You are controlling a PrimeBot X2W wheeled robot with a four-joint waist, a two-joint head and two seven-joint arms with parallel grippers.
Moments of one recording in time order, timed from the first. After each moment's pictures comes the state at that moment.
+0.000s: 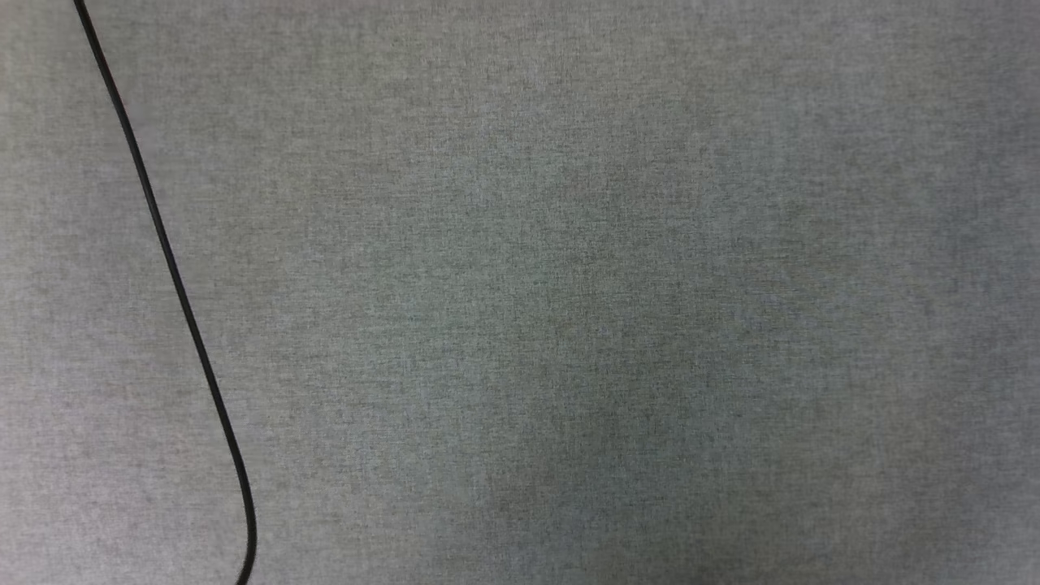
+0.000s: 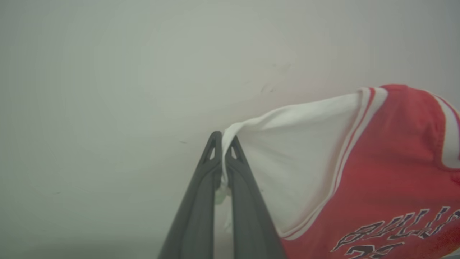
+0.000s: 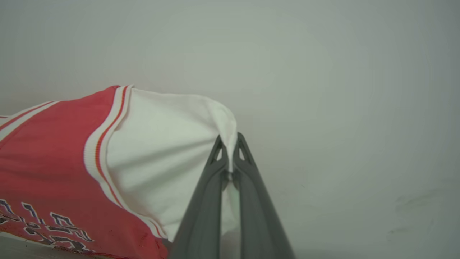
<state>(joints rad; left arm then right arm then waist) -1.60 0.49 -0.38 0.92 -0.74 -0.12 -0.17 -1.65 -0.20 -0.09 0.81 0.04 0.13 0.10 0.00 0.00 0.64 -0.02</state>
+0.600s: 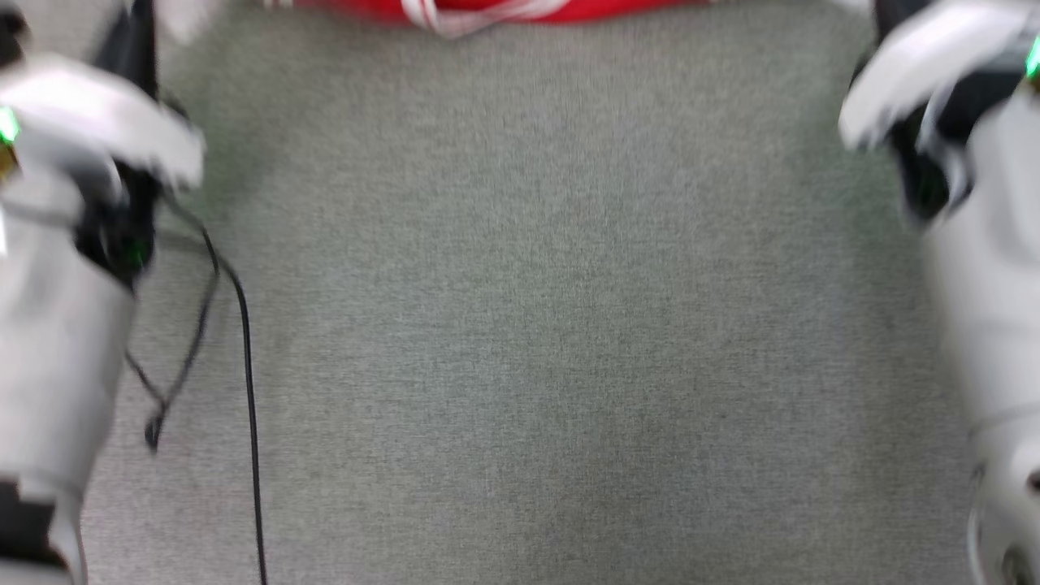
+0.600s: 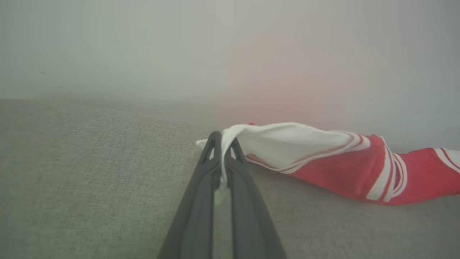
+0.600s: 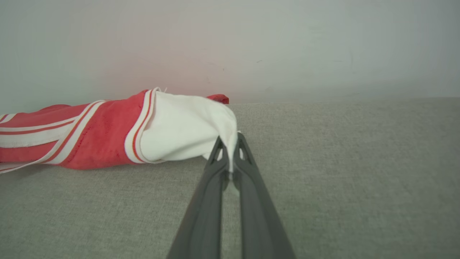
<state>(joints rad) -1.04 0.47 -0.49 0.86 -0.95 -0.13 -0.26 -1.11 -0.13 -0.01 0.96 0.22 0.13 -0.08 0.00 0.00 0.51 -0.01</state>
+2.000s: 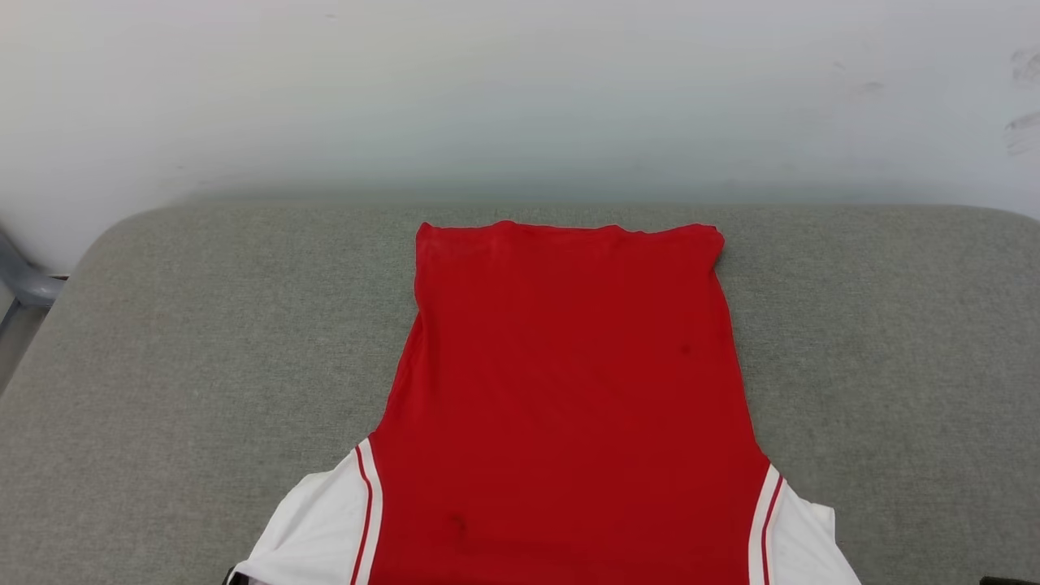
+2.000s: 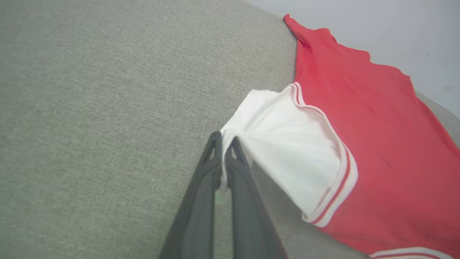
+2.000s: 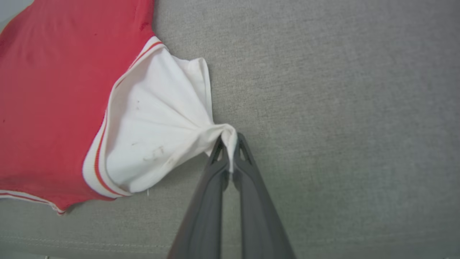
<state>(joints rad) 0.21 0.40 -0.20 0.20 -0.81 0.08 -0.20 0.27 -0.07 -0.19 0.08 0.32 0.13 0.29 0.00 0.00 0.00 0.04</state>
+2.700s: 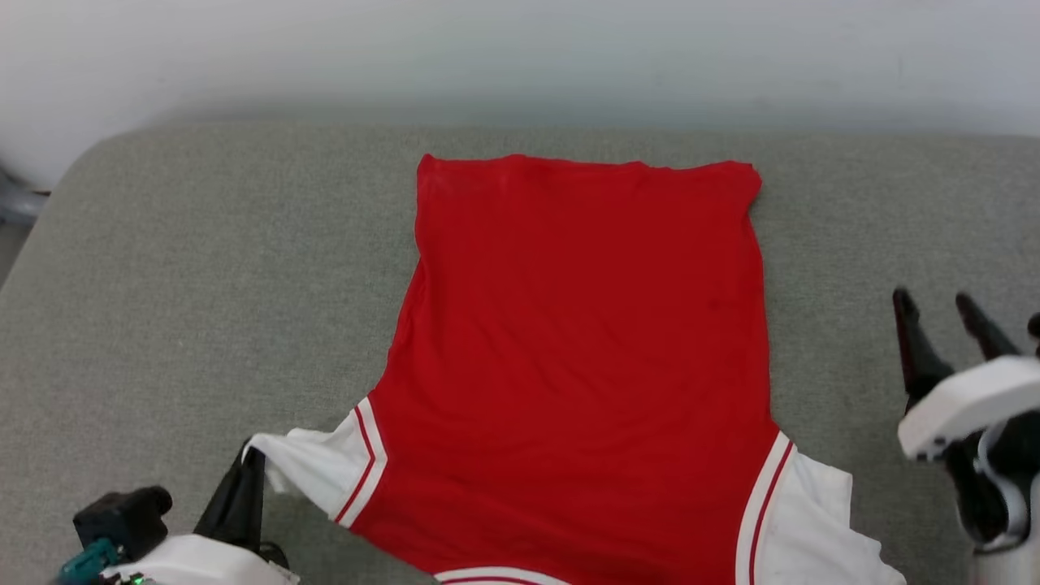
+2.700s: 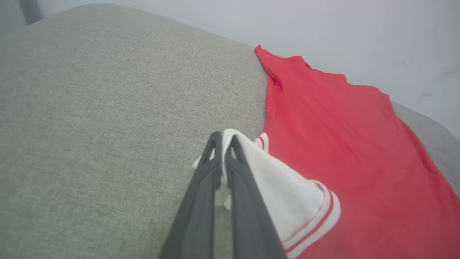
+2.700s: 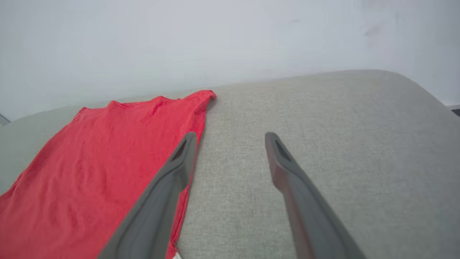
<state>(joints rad) 0.08 0.42 -0.23 0.06 -0.76 0.08 -0.20 -0.19 -0.08 -0.22 0.06 0.23 0.13 0.22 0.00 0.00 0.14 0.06</state>
